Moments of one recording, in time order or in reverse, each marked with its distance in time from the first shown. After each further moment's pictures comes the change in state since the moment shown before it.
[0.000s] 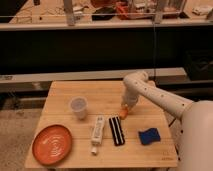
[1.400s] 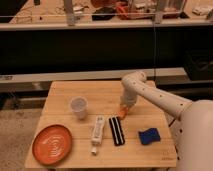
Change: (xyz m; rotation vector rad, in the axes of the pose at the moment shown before) arm -0.007 -0.005 0.001 -0.002 0.000 -0.012
